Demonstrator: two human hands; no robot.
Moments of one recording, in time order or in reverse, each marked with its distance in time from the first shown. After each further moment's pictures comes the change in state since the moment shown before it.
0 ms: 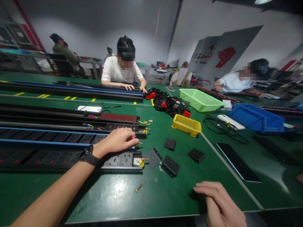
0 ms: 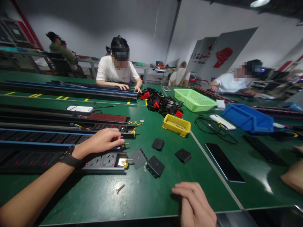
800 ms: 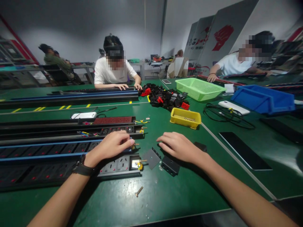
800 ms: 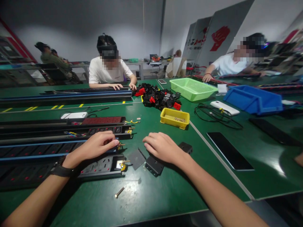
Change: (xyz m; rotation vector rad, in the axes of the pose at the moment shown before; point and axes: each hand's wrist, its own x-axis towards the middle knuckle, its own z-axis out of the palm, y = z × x) left_hand 0.001 0.000 -0.004 -0.087 -0.040 -0.016; right_hand 0.148 0.034 0.078 -0.104 -0.725 -0.374
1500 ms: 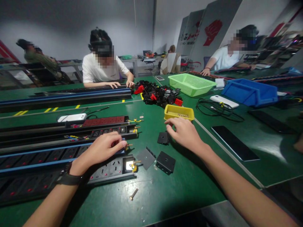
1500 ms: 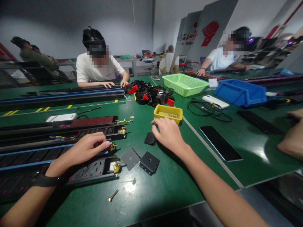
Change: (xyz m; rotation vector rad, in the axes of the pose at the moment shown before) left_hand -0.001 -0.005 0.000 -0.024 -0.016 -0.032; right_hand -0.002 0.026 -0.017 -0.147 0.228 0.473
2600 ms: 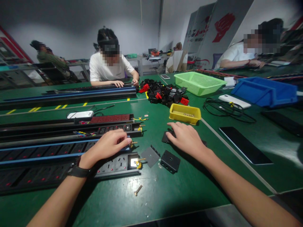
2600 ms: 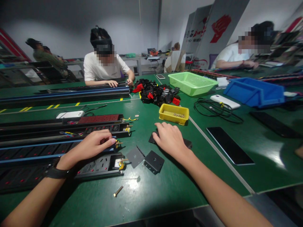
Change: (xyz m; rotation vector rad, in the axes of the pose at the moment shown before) left_hand -0.001 0.000 0.001 -0.004 0.012 0.008; right_hand -0.011 -0.015 0.011 -0.212 -0.187 0.023
